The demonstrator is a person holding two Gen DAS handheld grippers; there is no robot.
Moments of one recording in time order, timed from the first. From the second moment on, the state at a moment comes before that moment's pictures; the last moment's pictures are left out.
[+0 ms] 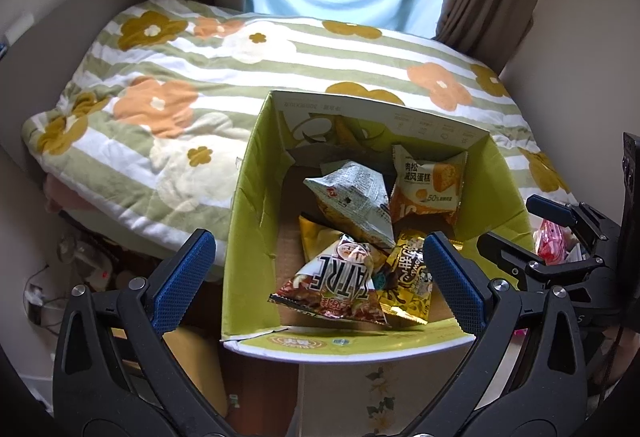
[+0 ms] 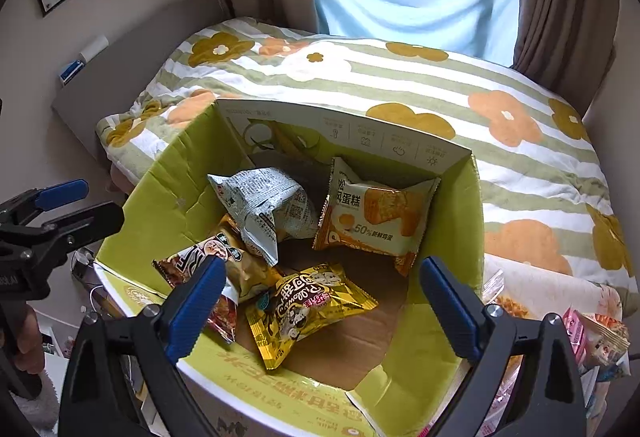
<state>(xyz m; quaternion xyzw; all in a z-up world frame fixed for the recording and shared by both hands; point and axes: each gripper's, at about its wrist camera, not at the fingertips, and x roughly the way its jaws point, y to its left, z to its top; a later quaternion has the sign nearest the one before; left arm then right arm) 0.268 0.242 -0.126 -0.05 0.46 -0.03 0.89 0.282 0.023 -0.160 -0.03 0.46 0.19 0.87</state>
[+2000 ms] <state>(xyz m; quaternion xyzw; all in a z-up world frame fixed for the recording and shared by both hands) 0.249 -0.173 -0.215 0.06 0.51 -0.17 0.84 0.219 -0.352 -0.189 0.05 0.49 0.10 0.87</state>
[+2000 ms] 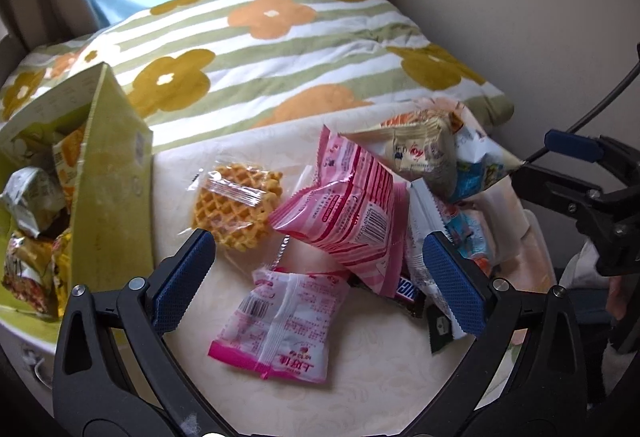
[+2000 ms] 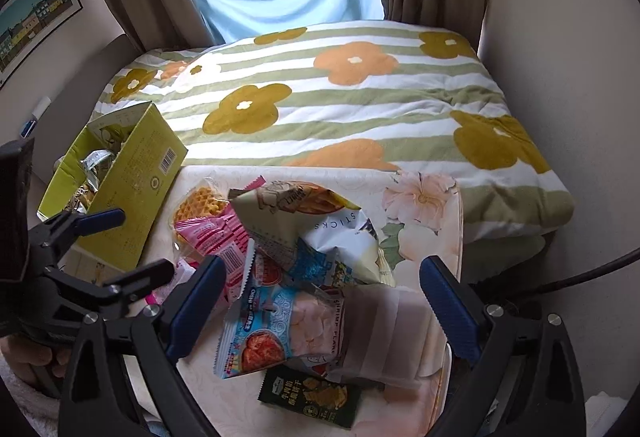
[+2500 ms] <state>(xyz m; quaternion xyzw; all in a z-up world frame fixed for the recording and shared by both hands) 0.271 -0.211 -0.261 0.15 0.52 -0.21 0.82 0.261 -0.330 -0.220 0.01 0.50 0.13 0.86</state>
